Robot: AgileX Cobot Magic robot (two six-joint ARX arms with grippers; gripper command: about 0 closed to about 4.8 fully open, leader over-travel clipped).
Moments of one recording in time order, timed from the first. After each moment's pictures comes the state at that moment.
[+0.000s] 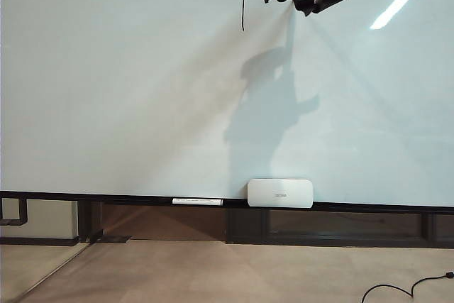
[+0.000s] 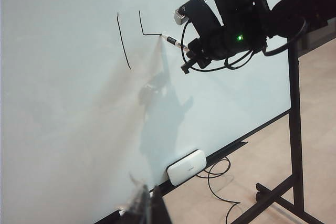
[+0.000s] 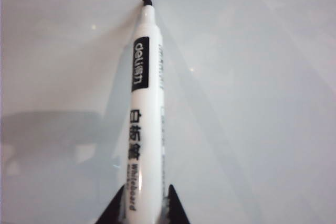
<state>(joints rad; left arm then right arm) -0.50 0.19 0.66 -0.35 0.15 0.28 0.44 1.76 1.57 0.04 0.53 -0.14</state>
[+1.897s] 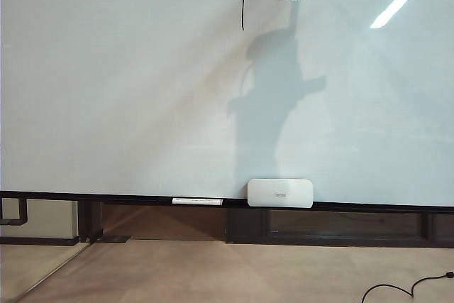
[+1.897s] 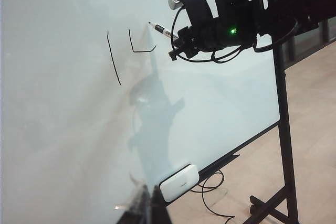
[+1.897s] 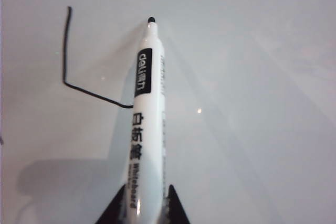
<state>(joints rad) -0.50 0.19 0.67 -0.31 0.21 0.28 0.43 1.69 1.57 0.17 0.47 -0.14</state>
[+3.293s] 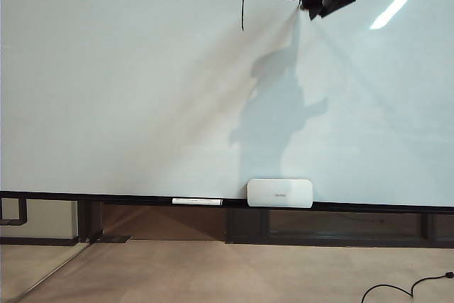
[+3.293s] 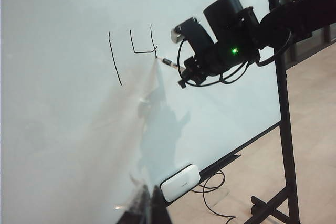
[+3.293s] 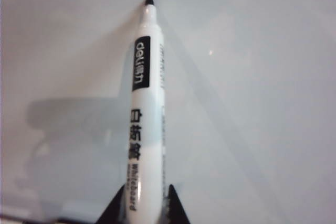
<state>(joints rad) -0.50 0.19 0.67 -0.31 0.20 0.28 0.40 1.74 1.57 -0.07 0.42 -0.05</state>
